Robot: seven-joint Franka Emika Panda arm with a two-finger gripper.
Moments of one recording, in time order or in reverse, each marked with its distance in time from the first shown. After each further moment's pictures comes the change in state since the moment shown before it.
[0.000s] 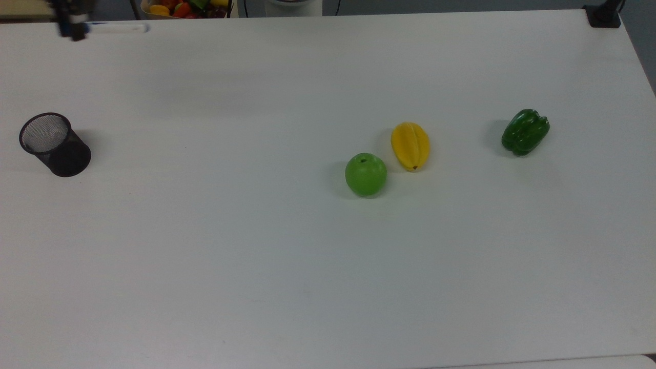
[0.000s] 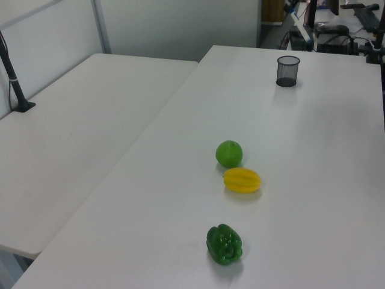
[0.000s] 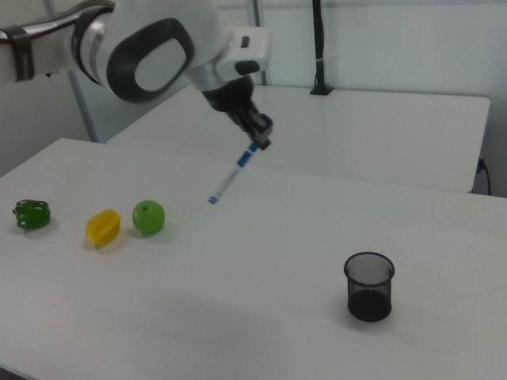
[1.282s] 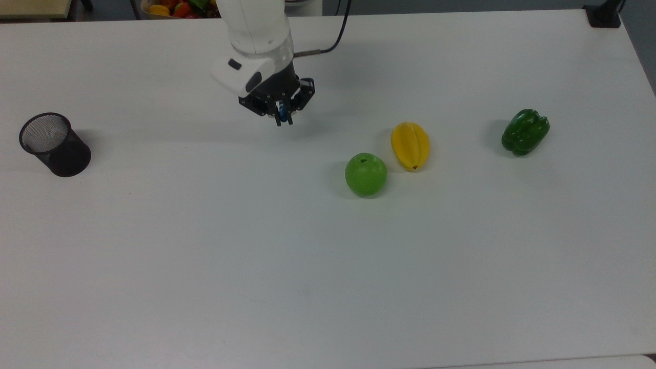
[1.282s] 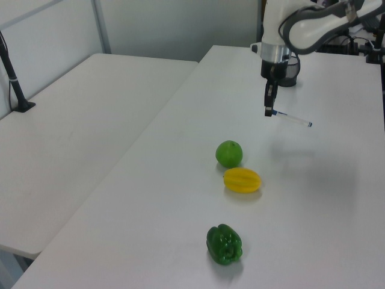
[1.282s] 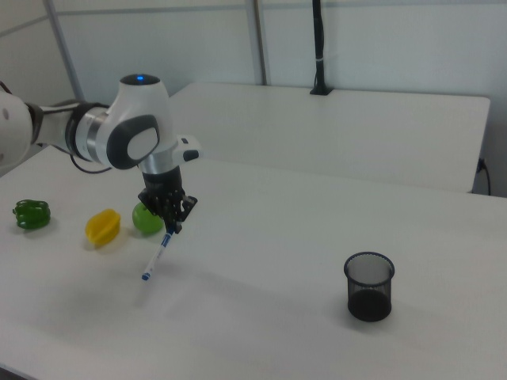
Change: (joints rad) arm 0.063 0.222 0.322 -0.182 -0.022 -0.029 -0.231
